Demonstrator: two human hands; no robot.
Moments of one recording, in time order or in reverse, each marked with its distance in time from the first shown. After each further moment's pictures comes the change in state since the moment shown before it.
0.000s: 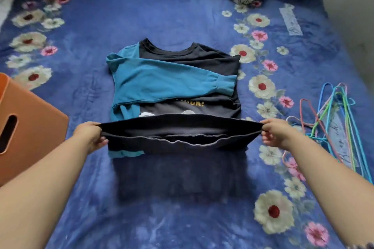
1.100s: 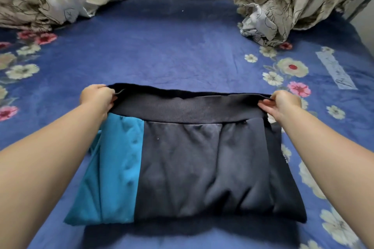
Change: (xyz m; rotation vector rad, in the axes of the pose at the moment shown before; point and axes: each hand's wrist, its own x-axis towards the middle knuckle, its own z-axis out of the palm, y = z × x) left_hand 0.213 0.263 0.118 -0.361 0.003 0.256; right_hand 0.232 -0.275 0.092 0.568 0.229 -0.211
